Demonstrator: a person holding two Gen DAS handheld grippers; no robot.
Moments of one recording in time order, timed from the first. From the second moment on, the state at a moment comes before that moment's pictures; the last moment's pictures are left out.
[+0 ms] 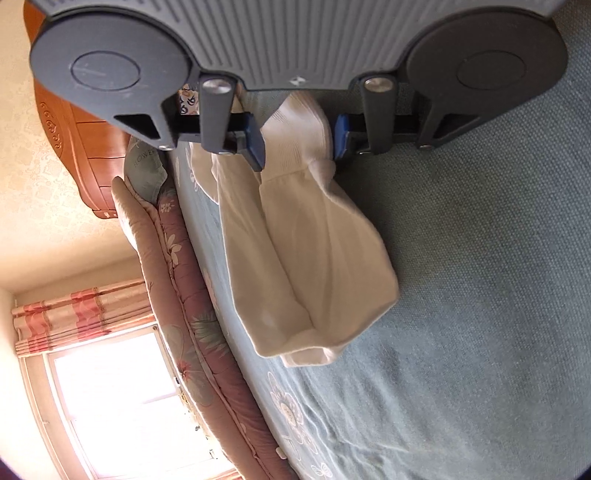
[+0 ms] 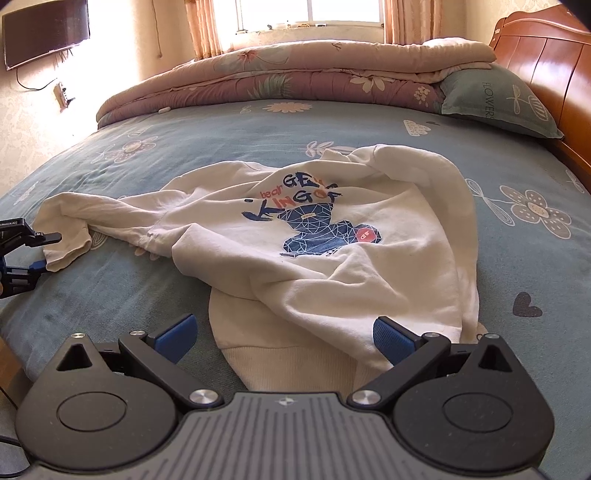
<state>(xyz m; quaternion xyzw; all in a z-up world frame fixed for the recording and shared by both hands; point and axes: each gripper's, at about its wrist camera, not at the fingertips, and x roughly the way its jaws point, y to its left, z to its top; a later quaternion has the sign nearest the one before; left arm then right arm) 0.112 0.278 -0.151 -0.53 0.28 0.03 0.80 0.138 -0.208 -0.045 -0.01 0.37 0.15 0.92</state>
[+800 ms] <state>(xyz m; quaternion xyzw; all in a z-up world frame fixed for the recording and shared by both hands) 0.092 0.388 -0.045 -0.33 0.36 0.21 0.85 0.135 -0.210 -0.037 -0.02 0.35 0.15 0.92</state>
